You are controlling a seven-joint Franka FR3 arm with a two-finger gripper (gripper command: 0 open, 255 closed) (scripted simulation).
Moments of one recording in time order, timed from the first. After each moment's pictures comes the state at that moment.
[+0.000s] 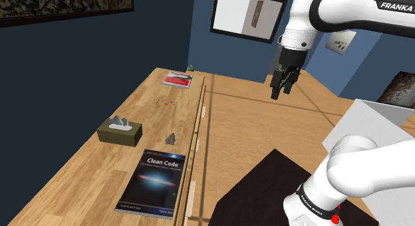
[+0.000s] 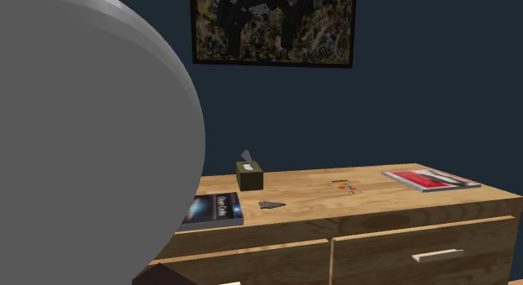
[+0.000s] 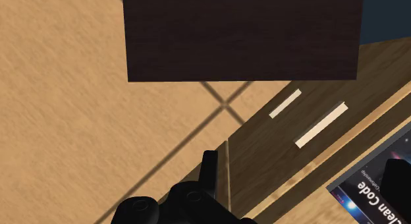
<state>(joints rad) 0.02 -0.77 0.01 -2.36 0.01 1.46 0.06</state>
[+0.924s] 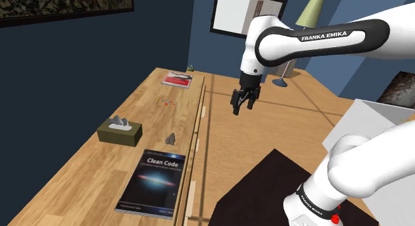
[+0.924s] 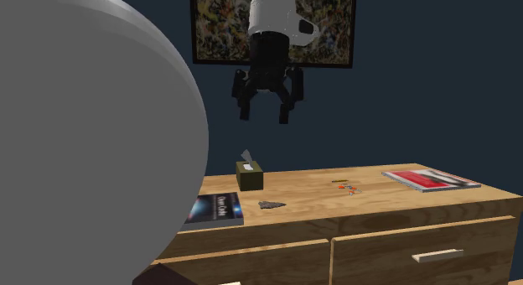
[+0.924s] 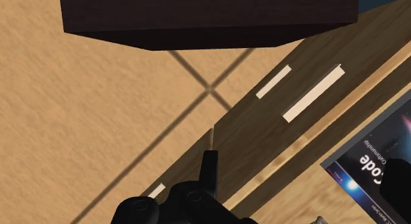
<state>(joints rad) 0.05 -0.46 0.08 -2.43 0.09 1.85 0.13</state>
